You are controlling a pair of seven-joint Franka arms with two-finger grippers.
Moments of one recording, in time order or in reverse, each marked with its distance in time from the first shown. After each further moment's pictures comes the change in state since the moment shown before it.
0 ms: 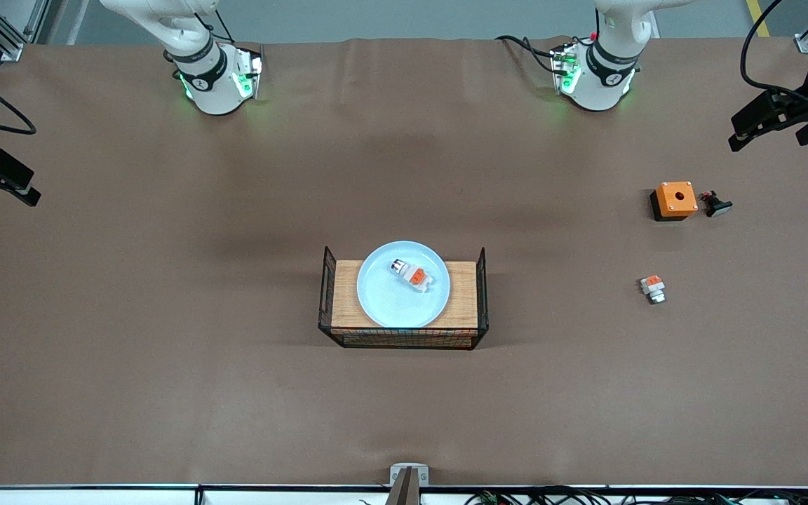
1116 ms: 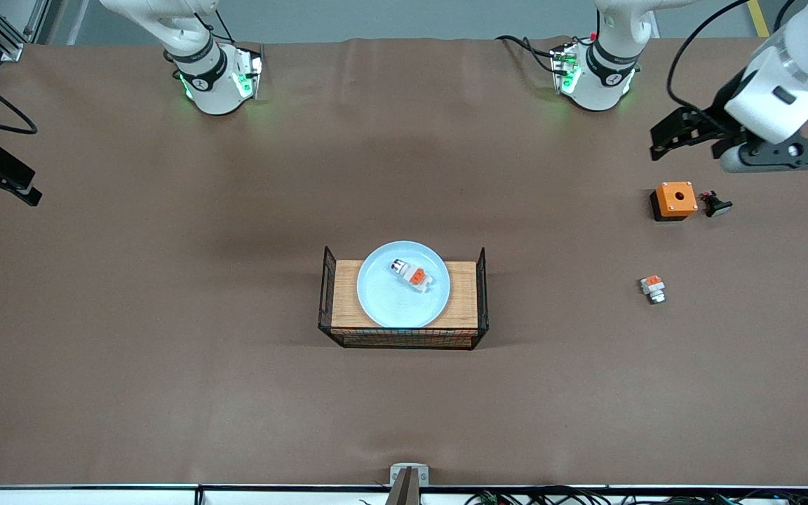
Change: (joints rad) left arm -0.039 0.086 -0.131 0.008 -0.093 -0.001 -0.174; right arm 0.000 0.000 0.005 0.000 0.000 0.000 0.000
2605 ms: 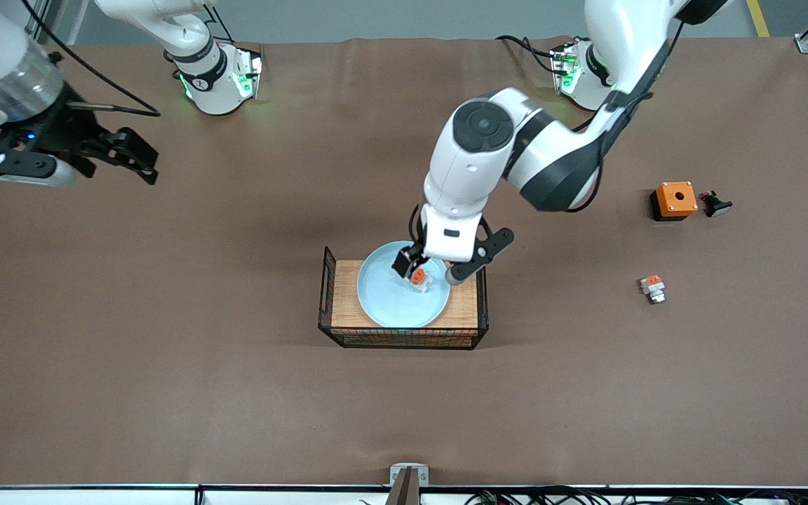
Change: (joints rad) left arm -0.569 0.655 0.002 0.286 0.315 0.616 -1.185; right arm 0.274 0.007 0.025 -0.005 0.001 -0.098 0.408
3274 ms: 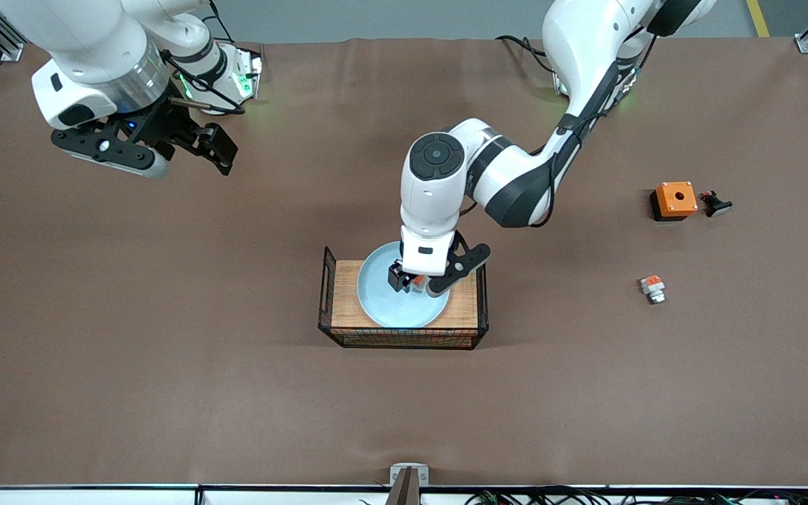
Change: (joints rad) left arm -0.139 0.065 0.146 0.021 -0.002 -0.013 -0.011; right arm 0.142 0.030 -0.003 -0.003 0.000 0.003 0.230
